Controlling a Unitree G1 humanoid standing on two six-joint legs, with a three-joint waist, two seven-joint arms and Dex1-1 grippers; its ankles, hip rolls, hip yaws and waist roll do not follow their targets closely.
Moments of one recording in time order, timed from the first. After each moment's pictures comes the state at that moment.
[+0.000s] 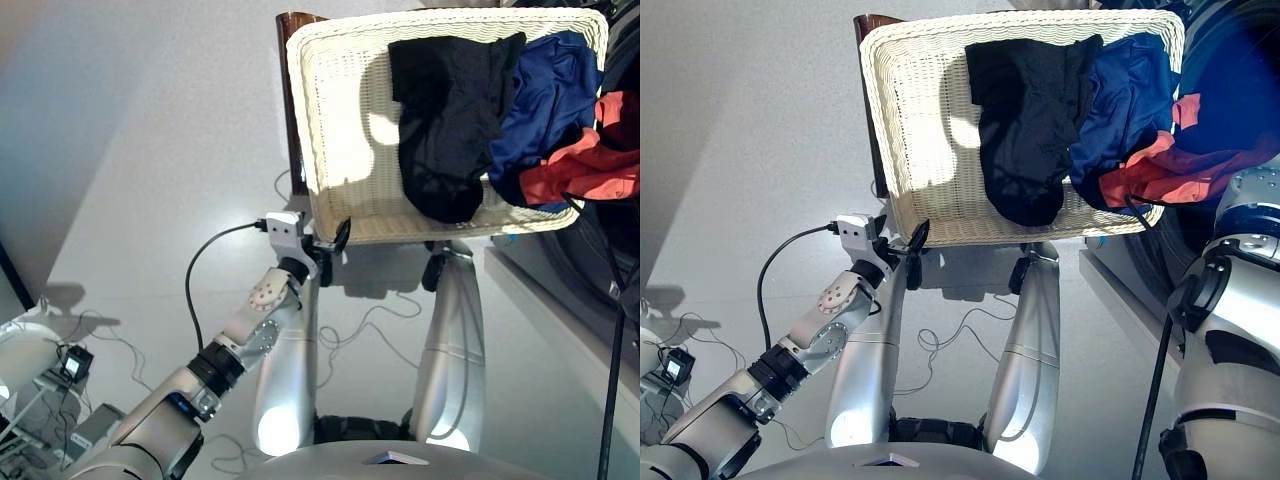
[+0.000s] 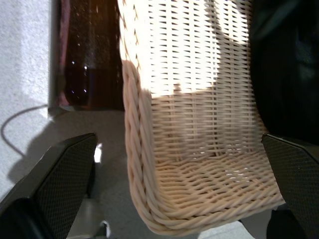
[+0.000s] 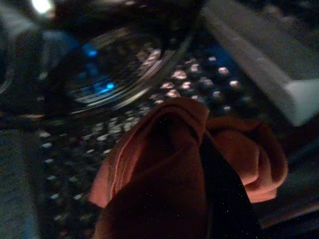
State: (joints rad) left arm -0.36 0.42 -0.65 0.23 -0.82 -0.23 0.13; right arm -1.04 -0.79 -0.37 1.09 1.37 -0.60 -0.62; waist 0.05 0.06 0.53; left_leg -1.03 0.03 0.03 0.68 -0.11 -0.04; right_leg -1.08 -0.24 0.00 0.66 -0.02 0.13
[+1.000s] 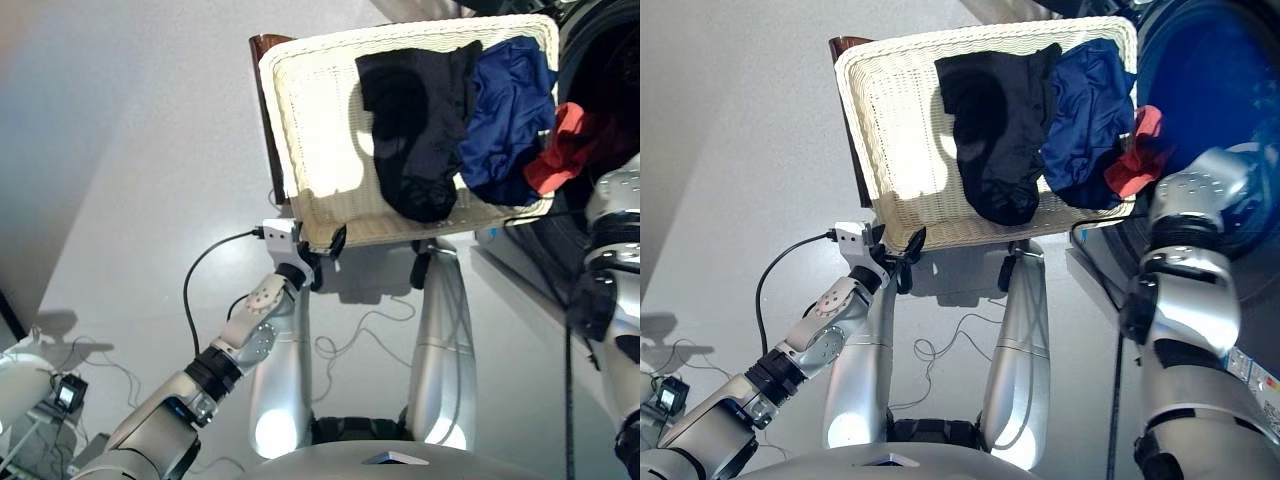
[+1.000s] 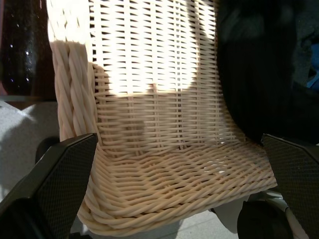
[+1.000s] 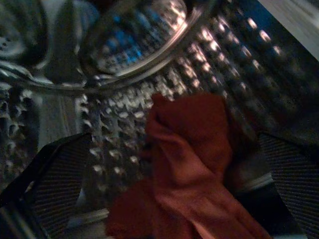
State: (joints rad) left arm -0.34 0.38 -0.64 0.27 -0.88 -0.21 0.11; right arm -0.94 -0.49 -0.26 0.89 1.50 -0.73 -0.40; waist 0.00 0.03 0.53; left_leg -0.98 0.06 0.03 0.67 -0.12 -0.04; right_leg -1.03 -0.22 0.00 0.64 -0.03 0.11
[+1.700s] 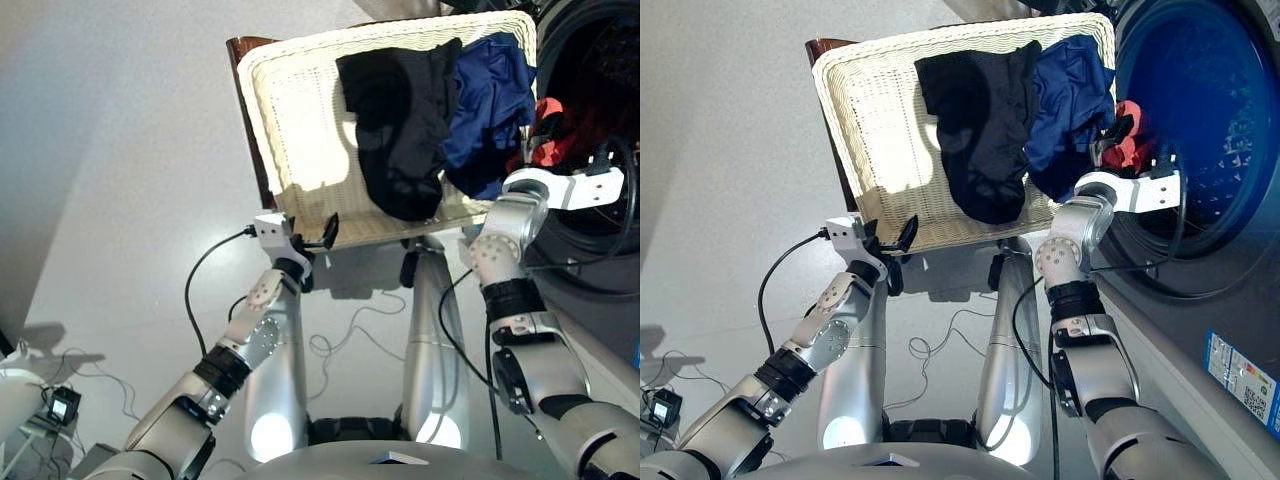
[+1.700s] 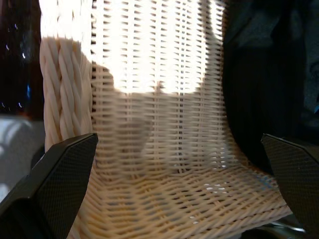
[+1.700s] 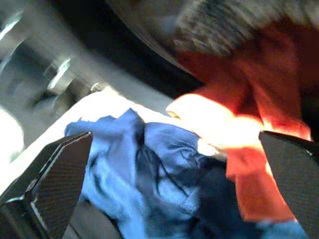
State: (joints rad) left arm -0.32 0.32 -0.52 0.29 -0.79 -0.26 0.10; right arm -0.56 -0.36 0.12 0.37 0.74 -0.53 -0.44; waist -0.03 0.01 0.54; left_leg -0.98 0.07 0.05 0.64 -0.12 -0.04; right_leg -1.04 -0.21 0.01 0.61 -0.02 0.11
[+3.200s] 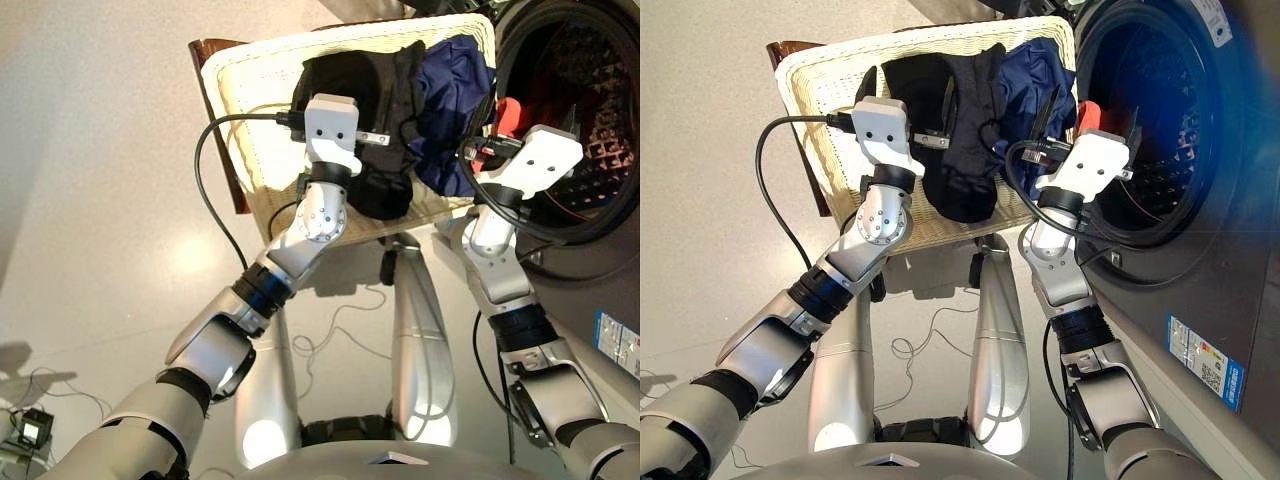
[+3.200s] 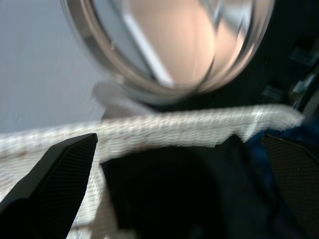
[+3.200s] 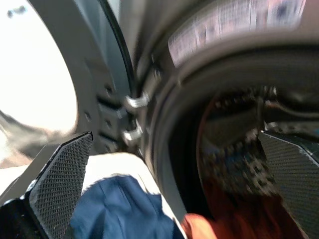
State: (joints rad) left arm -0.85 0.17 -0.58 0.49 -0.25 -0.27 0.54; right arm -0.55 -0.35 0.24 0.04 0.12 -0.38 -0.69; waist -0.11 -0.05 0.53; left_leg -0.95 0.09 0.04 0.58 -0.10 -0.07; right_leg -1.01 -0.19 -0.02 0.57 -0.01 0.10
